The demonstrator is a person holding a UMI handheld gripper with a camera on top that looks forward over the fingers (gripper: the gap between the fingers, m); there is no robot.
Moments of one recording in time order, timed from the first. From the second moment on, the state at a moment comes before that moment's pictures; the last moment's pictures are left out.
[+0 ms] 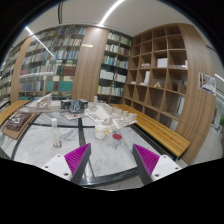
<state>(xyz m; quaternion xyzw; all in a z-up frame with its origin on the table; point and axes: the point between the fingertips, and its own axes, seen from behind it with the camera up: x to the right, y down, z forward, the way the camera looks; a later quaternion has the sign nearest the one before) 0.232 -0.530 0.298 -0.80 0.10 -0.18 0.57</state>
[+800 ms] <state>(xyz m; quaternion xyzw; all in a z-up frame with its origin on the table) 0.012 -0.266 0.112 -0.81 0.00 -0.01 0.59</state>
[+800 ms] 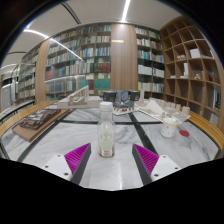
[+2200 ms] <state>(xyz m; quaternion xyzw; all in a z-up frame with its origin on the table) 0.173 -0.079 0.326 -0.41 0.31 0.72 0.47</state>
